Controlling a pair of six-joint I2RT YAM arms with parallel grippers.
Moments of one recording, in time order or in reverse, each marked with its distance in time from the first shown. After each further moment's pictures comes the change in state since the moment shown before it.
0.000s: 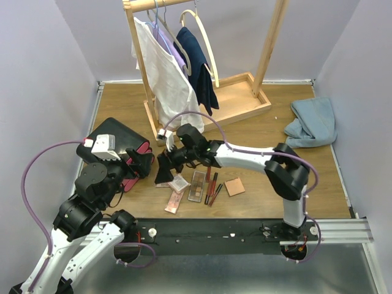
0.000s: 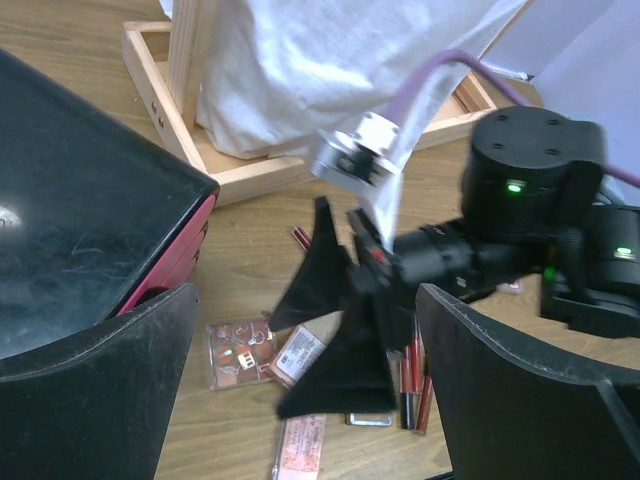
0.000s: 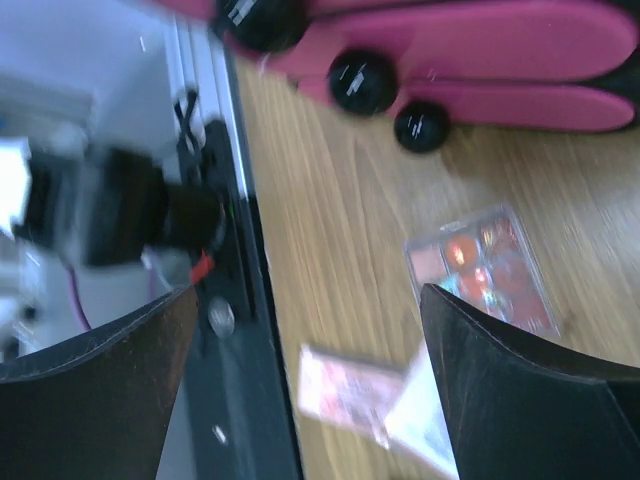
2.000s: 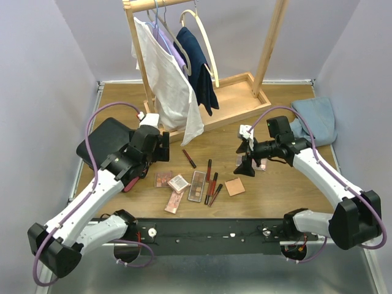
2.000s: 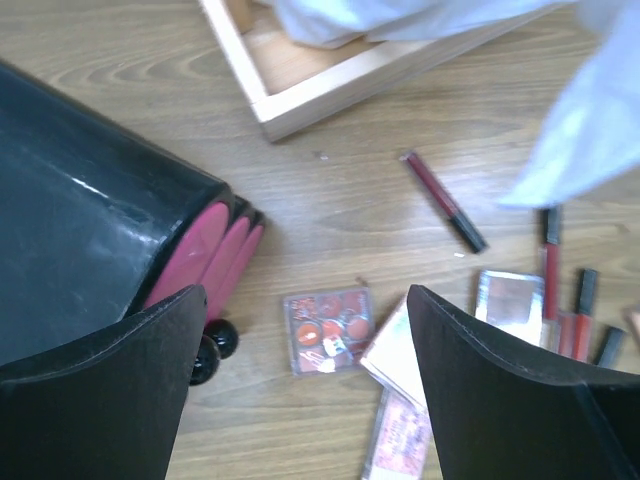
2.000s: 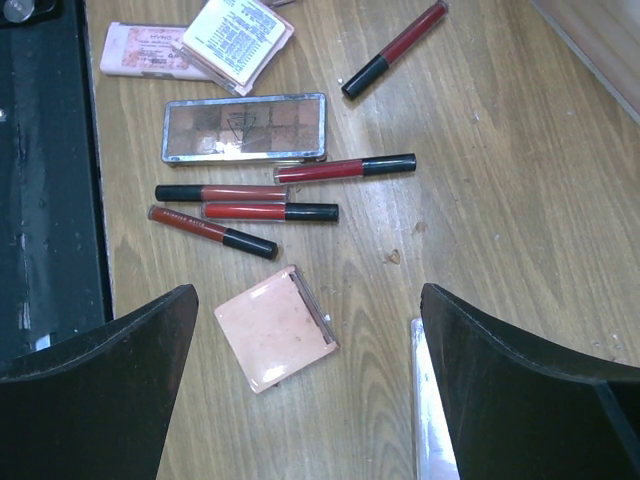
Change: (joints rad) left arm -0.001 0.596 0.069 0.024 -0.083 0.144; right arm -0.662 -0.680 -0.461 -0.567 -0.250 -0.978
